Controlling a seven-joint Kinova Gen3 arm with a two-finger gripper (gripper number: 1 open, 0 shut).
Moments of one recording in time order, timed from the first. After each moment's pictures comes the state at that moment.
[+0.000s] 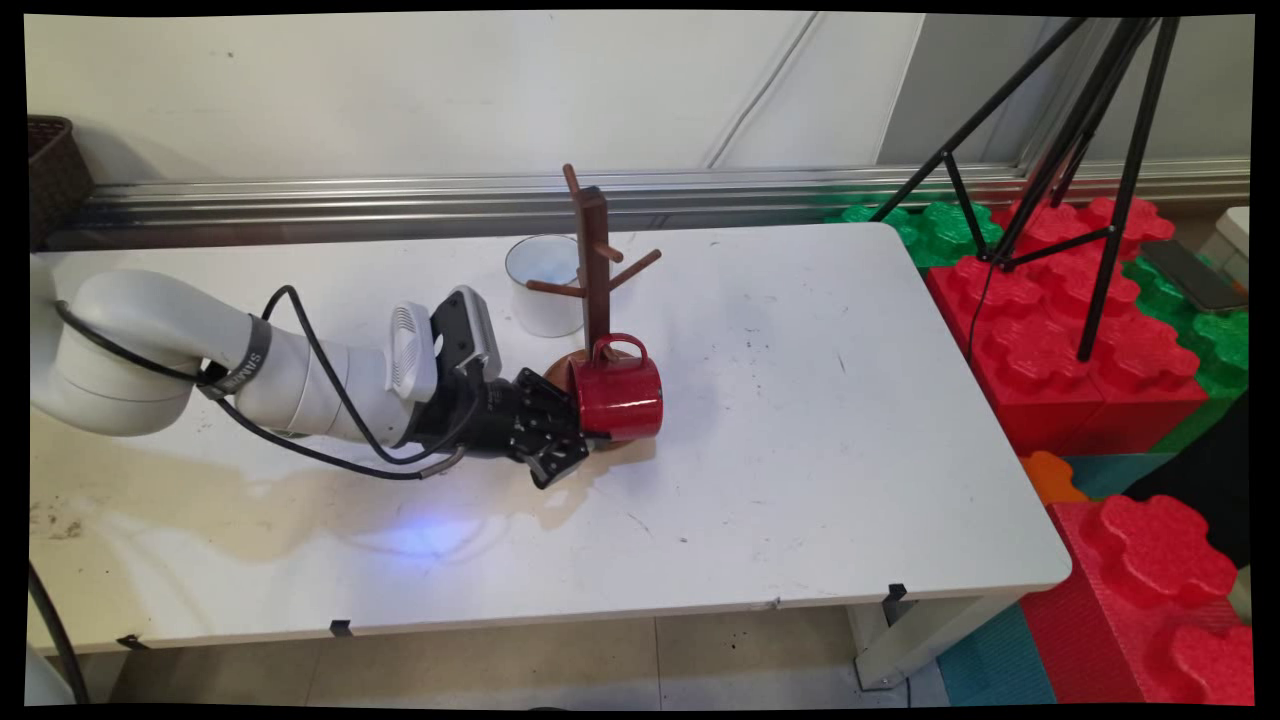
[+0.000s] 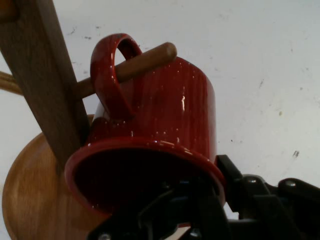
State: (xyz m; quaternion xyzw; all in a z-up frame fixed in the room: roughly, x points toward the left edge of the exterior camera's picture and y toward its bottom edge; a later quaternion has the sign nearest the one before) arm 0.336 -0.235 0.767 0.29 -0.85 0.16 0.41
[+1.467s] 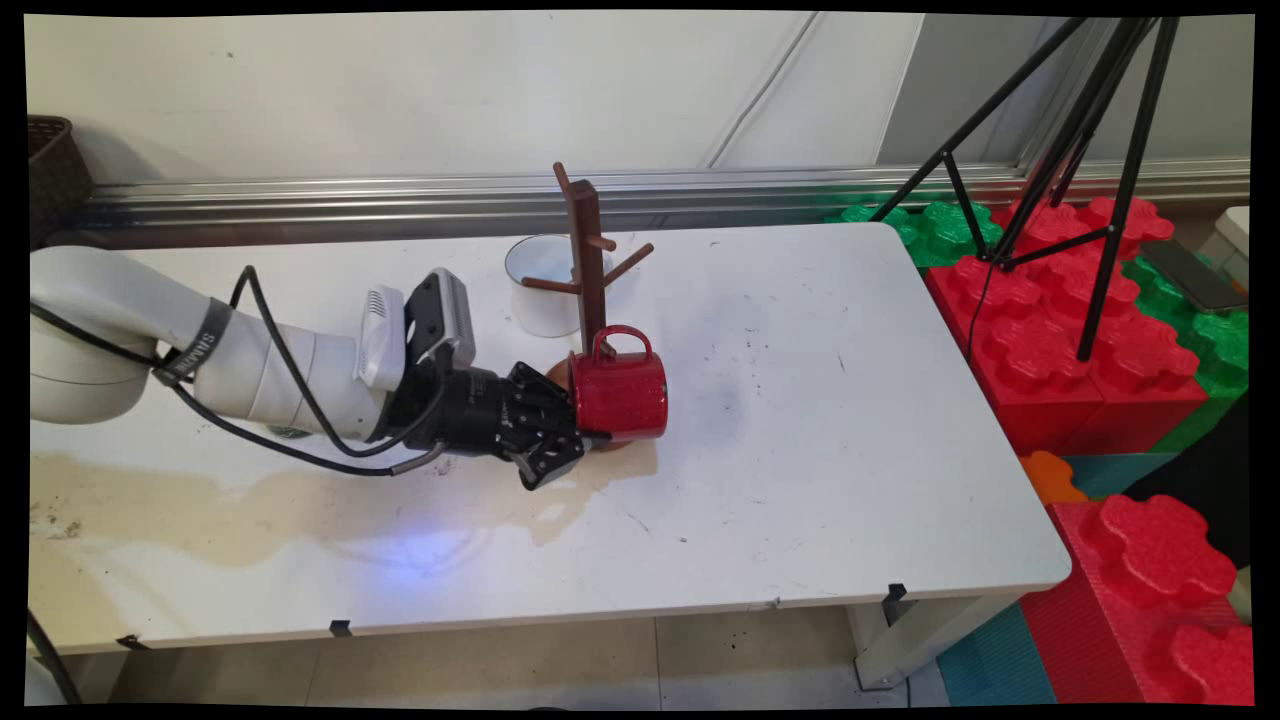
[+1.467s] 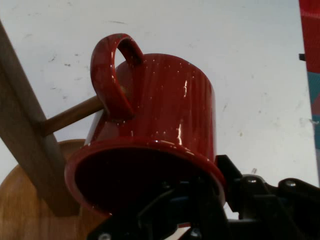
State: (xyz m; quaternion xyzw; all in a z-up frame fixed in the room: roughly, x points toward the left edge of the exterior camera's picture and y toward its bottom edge) arm 0.340 -0.222 0.794 0.27 -0.84 0.14 0.44
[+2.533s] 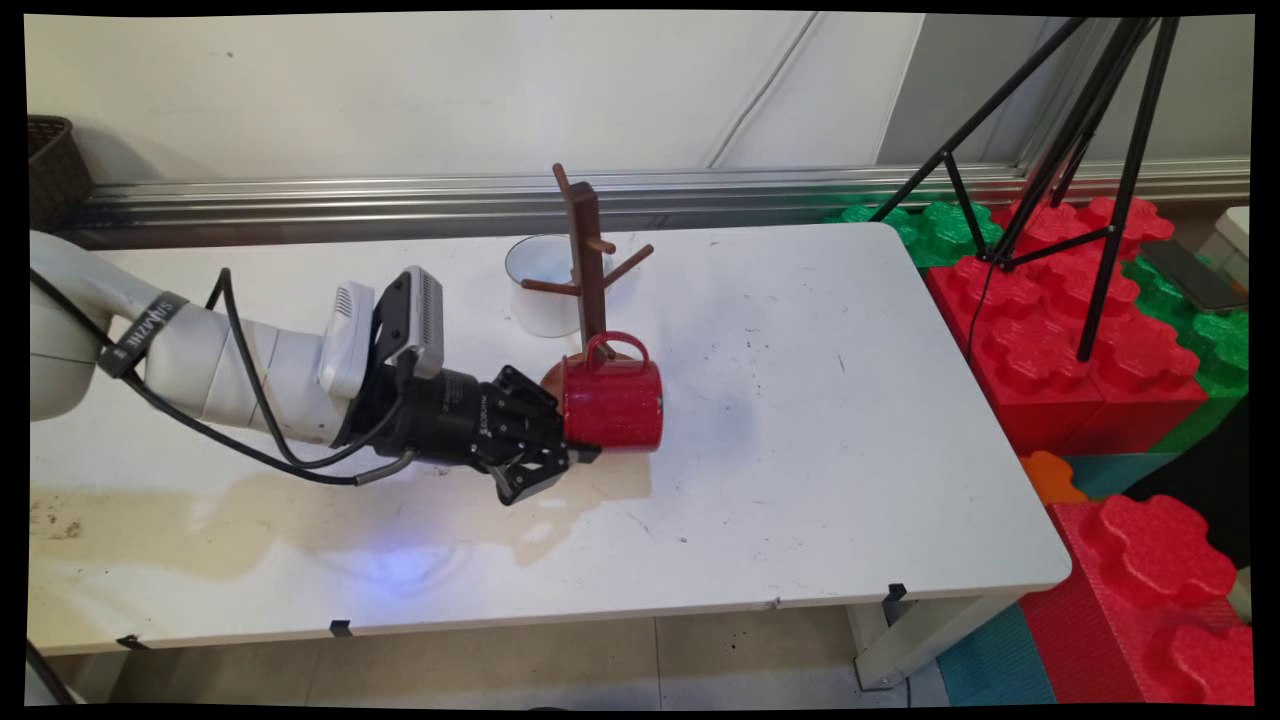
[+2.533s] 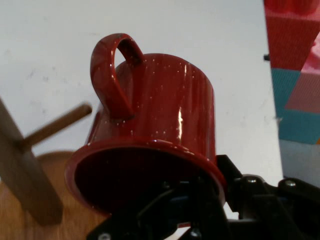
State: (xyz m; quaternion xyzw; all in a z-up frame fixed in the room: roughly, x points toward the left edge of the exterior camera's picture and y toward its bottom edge) arm 0.345 -0.203 0.814 0.24 -0.85 0.13 0.44
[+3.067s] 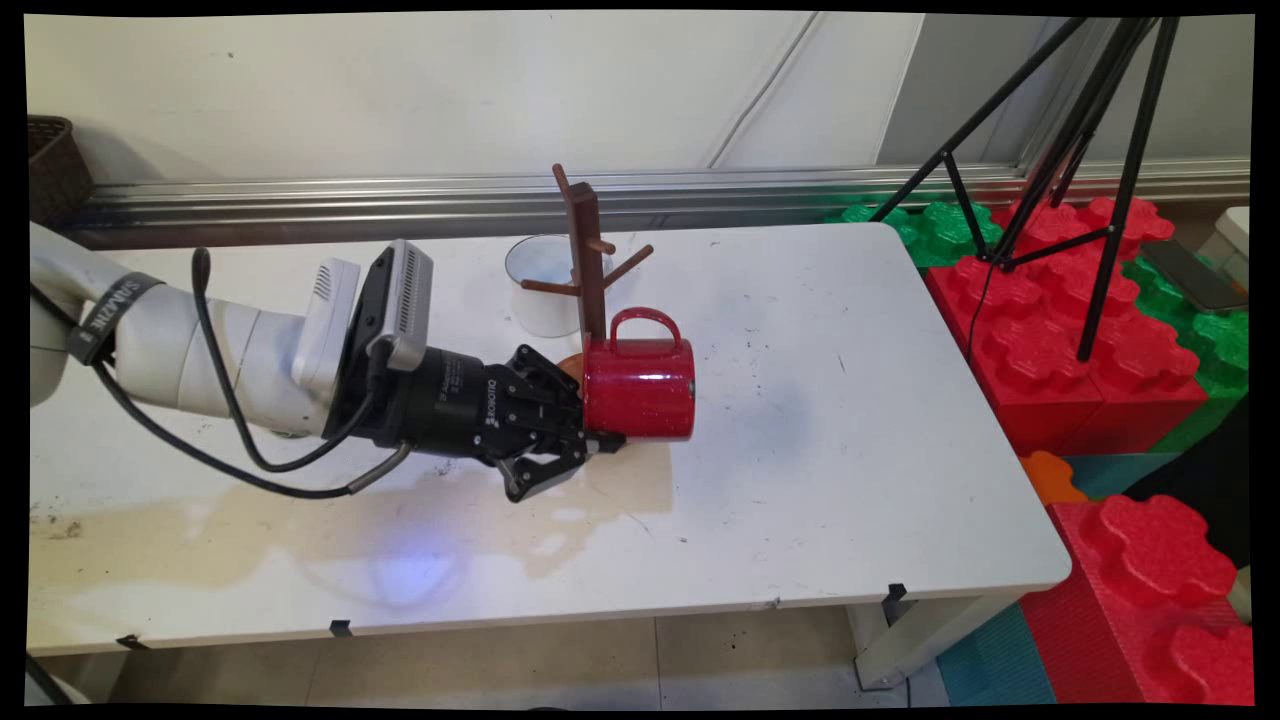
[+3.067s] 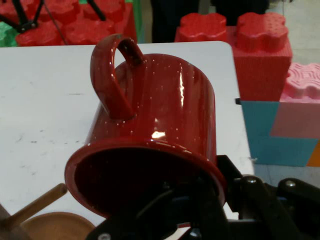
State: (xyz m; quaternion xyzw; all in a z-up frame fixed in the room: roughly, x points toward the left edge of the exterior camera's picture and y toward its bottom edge) arm 0.333 -0.194 0.841 0.18 -0.84 0.15 0.48
